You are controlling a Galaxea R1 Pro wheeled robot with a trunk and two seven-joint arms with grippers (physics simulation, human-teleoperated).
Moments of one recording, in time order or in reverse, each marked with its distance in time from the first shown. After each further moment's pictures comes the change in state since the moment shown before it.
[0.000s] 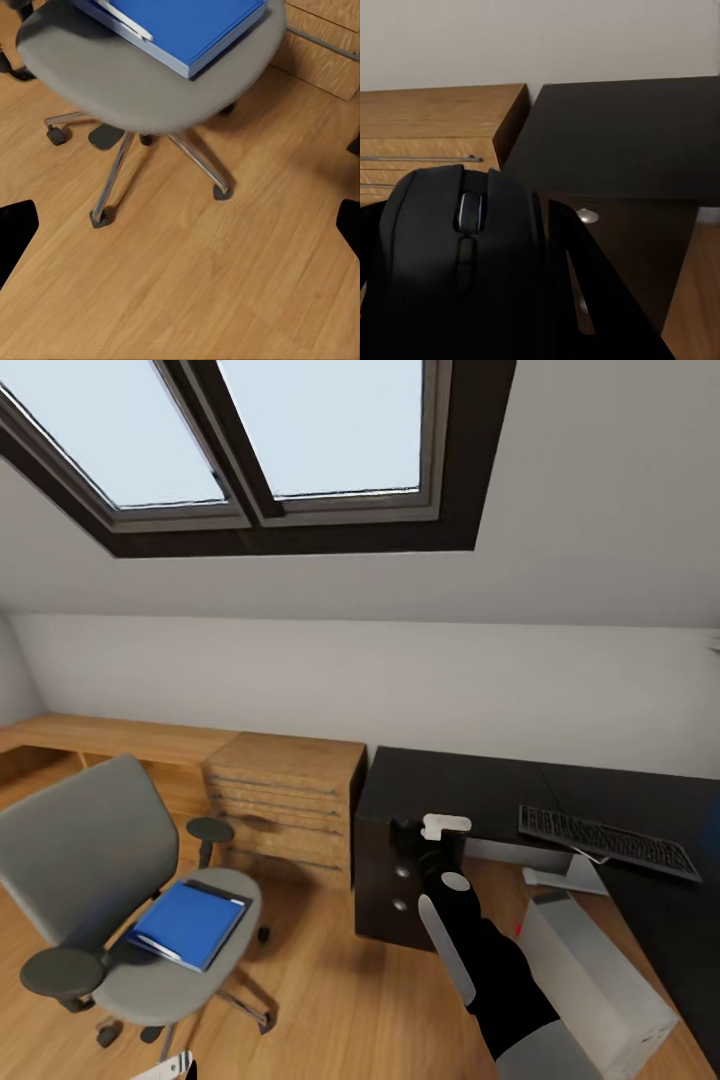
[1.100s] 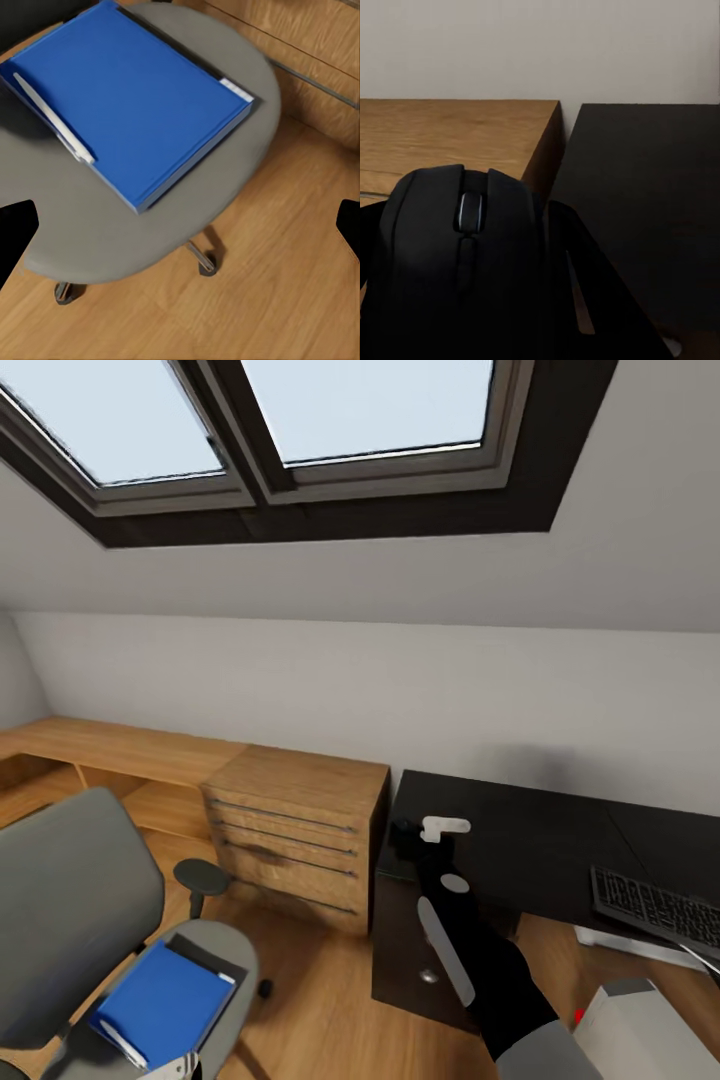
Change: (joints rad) left arm 0.000 -0.014 0.000 0.003 -0.024 0.004 0.000; right arm 0.000 0.000 0.001 0.017 0.003 -0.004 0.004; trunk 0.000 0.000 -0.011
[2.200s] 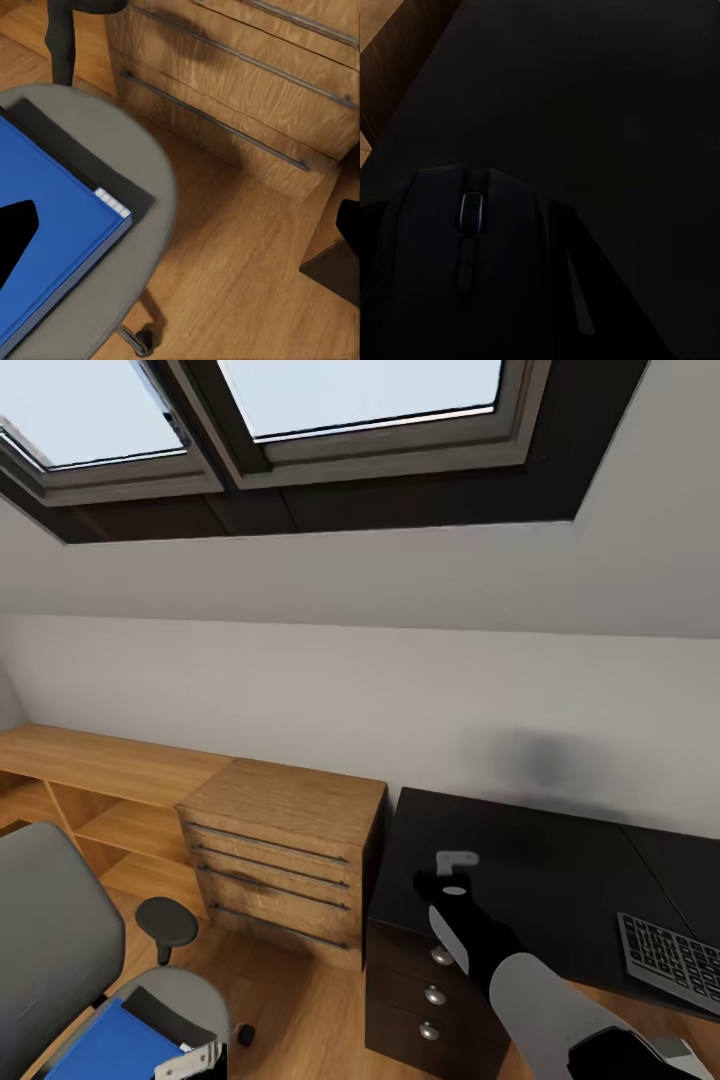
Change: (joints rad) left arm 0.000 -0.007 -0.084 -0.054 -0.029 -0.049 0.001; right arm -0.244 -0.028 -0.009 0.743 0.002 -0.120 0.001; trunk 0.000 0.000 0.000
